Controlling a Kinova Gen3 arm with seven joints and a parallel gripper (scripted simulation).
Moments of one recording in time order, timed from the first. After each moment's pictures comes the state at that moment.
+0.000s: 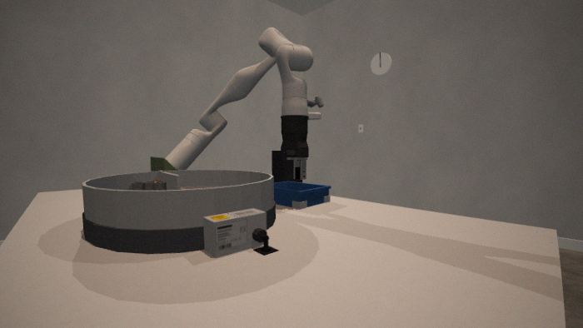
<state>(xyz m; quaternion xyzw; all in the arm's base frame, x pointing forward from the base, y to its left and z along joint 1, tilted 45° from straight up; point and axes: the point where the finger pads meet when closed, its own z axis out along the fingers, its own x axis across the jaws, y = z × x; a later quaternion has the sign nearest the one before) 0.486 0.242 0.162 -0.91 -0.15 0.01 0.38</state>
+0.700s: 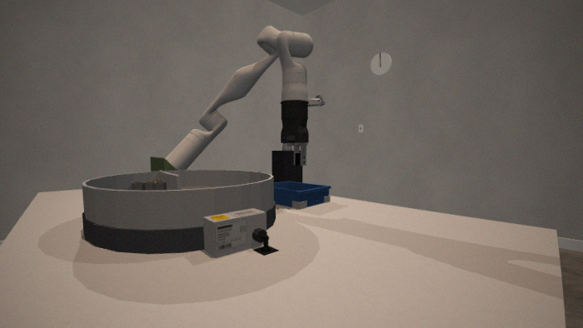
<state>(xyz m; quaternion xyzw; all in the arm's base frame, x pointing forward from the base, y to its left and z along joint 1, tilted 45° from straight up) 0.492 0.214 0.192 -0.91 -0.15 0.01 0.38</state>
